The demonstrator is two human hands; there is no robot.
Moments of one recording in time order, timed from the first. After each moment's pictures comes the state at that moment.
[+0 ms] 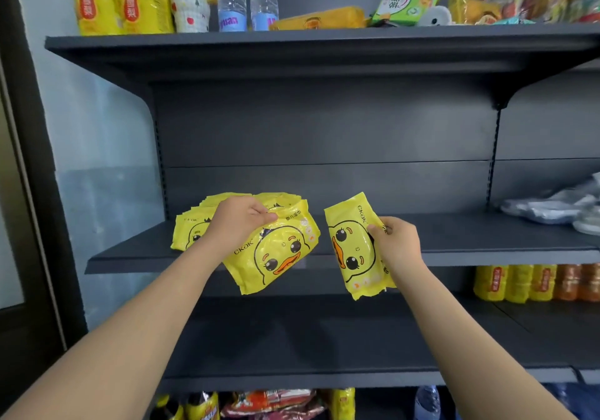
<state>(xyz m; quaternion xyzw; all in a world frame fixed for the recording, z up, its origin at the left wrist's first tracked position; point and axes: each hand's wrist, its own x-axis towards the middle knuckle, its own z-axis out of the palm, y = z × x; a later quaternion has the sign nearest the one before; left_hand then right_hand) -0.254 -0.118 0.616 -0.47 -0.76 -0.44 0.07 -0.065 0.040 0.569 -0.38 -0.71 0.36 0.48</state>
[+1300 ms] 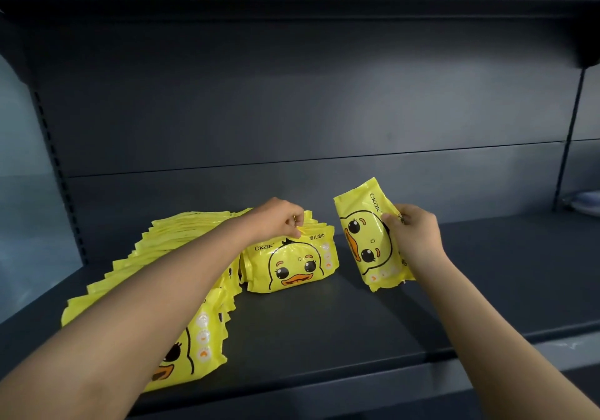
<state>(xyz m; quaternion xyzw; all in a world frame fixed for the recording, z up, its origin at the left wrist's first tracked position) -0.493 0.160 0.606 -0.68 -0.72 -0.12 0.02 -0.271 0.233 0.569 -0.43 -0.67 0.34 0.50</state>
